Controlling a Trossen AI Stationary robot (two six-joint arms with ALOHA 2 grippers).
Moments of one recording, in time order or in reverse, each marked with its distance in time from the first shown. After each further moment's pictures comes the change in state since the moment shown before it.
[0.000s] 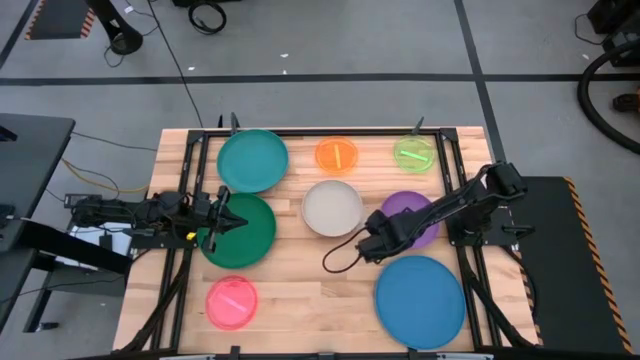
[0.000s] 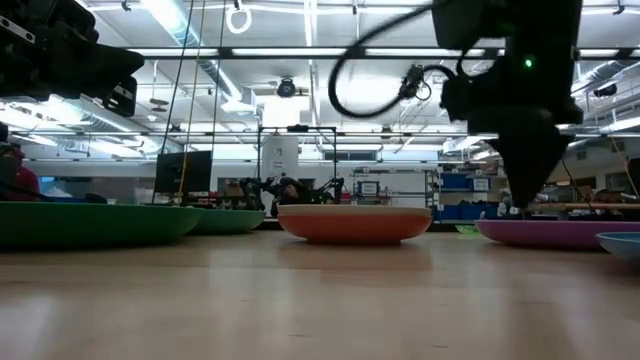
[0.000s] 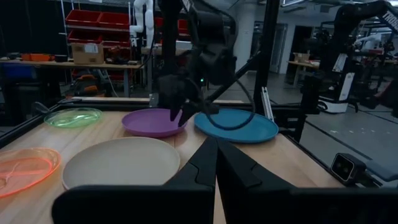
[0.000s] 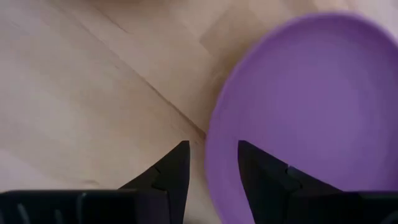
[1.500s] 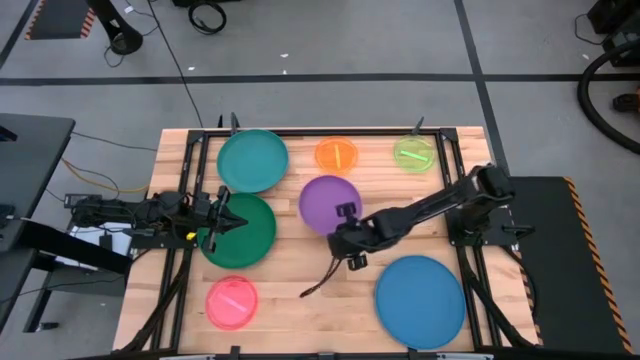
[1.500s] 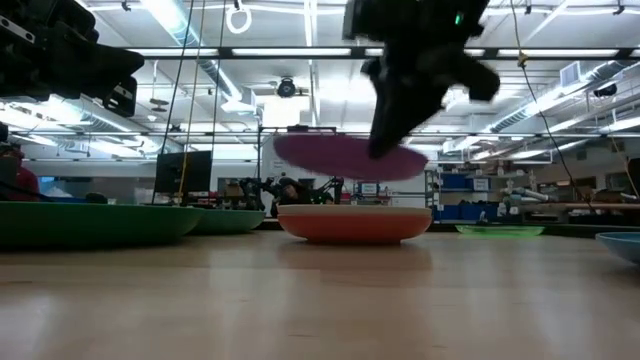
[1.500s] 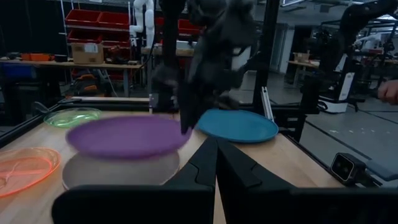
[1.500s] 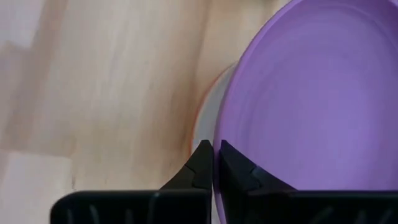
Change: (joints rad) left arm 0.000 0.000 0.000 0.000 0.000 0.000; right arm -0.048 0.103 0.227 0.400 0.116 -1.285
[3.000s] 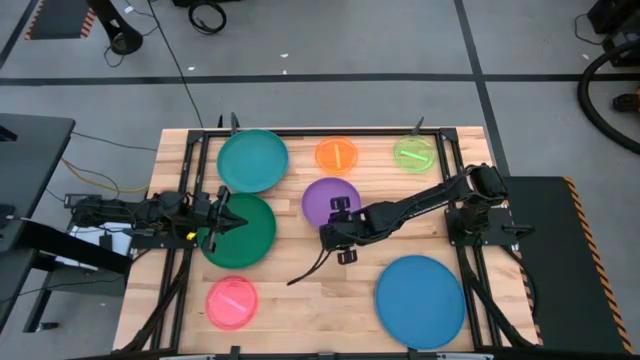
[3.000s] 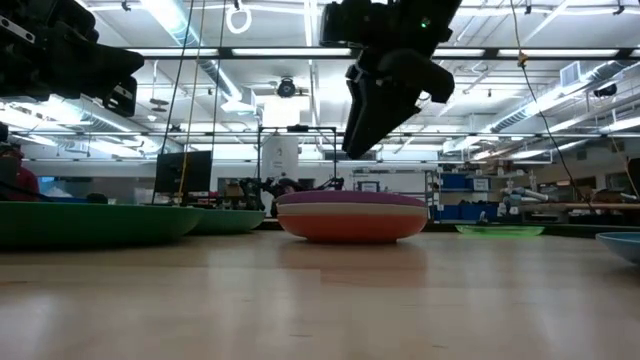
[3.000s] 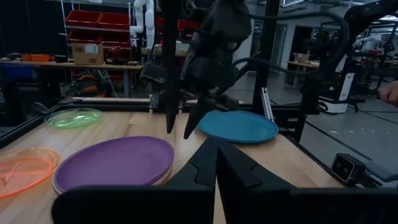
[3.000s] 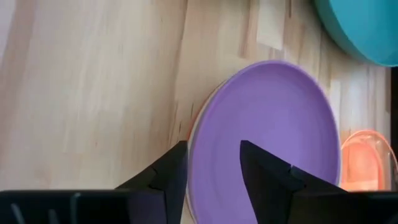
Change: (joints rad) left arm 0.000 0.000 0.000 0.002 0.000 0.000; right arm -0.052 0.037 0.082 -0.005 0.005 0.054
